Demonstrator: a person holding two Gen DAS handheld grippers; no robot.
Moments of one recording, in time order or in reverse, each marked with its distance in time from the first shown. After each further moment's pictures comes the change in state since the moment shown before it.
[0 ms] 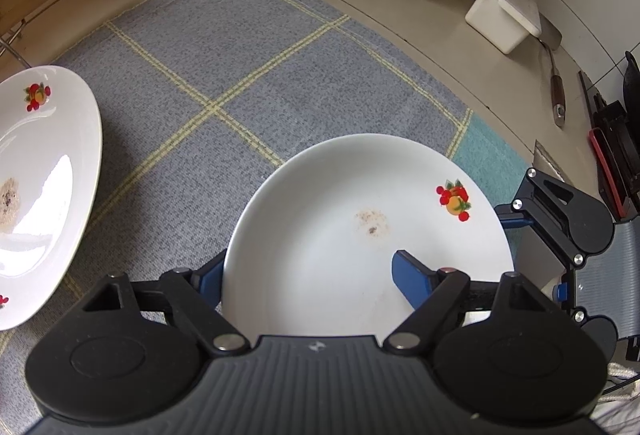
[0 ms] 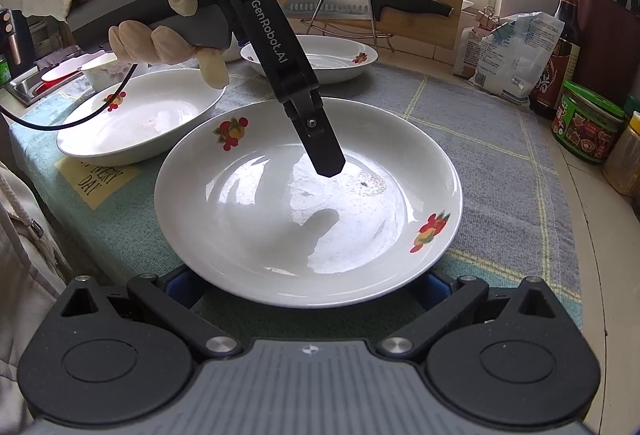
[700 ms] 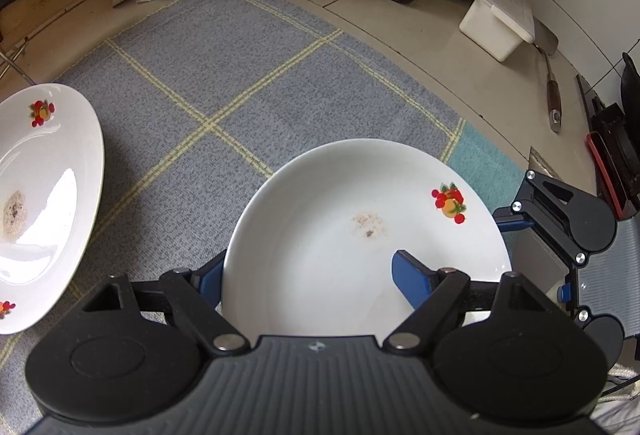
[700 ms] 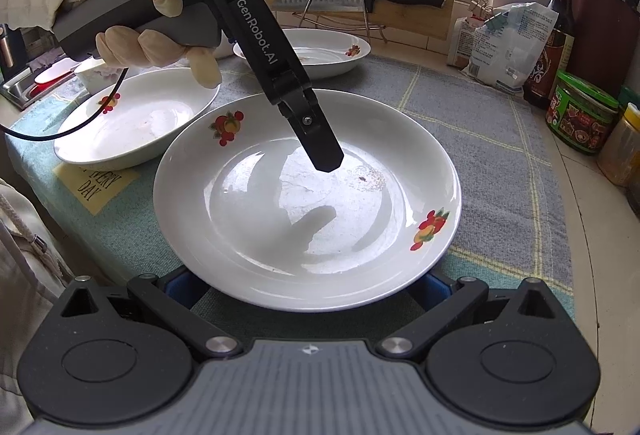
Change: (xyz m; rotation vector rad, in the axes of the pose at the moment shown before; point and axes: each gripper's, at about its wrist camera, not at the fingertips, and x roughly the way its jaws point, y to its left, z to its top) left arm -0.009 -0.008 0.002 0.016 -0.036 0.014; right arm -0.004 -0.003 0.005 0.027 0.033 -0.003
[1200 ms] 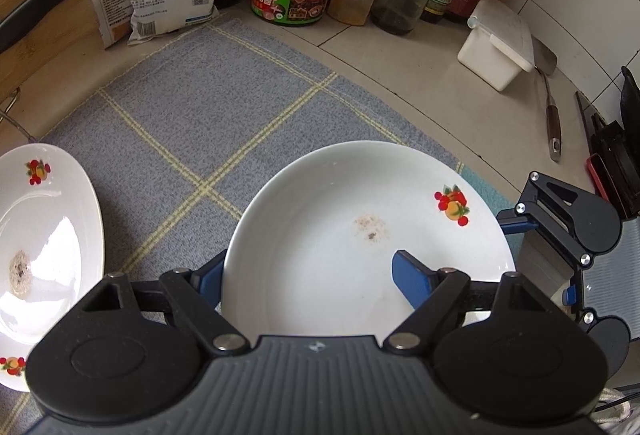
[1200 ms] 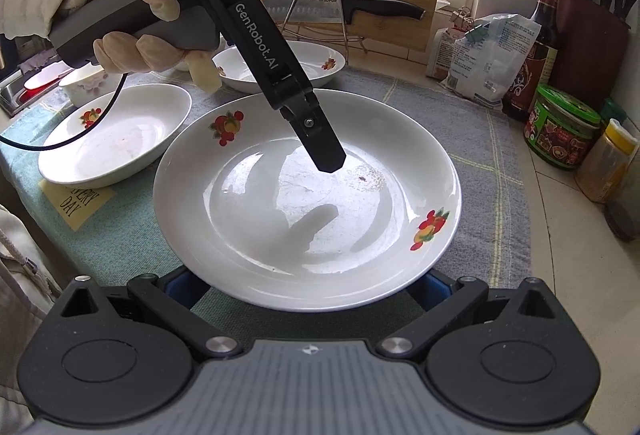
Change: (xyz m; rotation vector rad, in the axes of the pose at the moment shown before) left arm -0.001 -0.003 0.035 0.022 -0.050 0.005; right arm -0.008 -0.023 0.013 -0.013 -0.002 -0.041
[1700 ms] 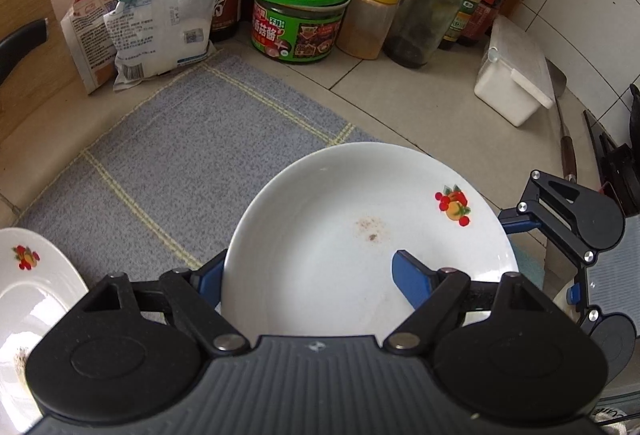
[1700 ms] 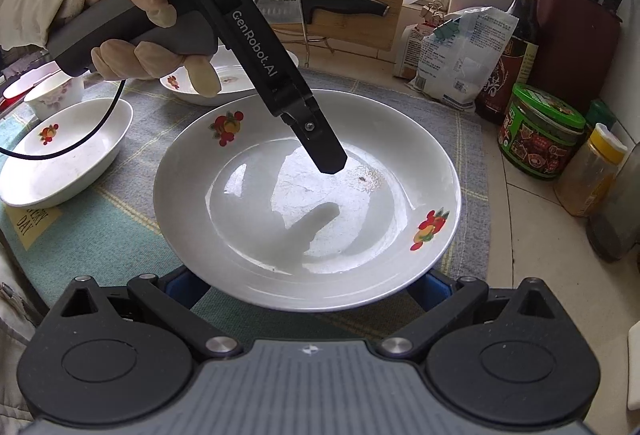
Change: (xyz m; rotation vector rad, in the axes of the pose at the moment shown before) left arm 0.024 0.018 0.053 0.024 -0.027 -0.012; right arm 0.017 -0.052 0.021 0.009 0.014 -0.019
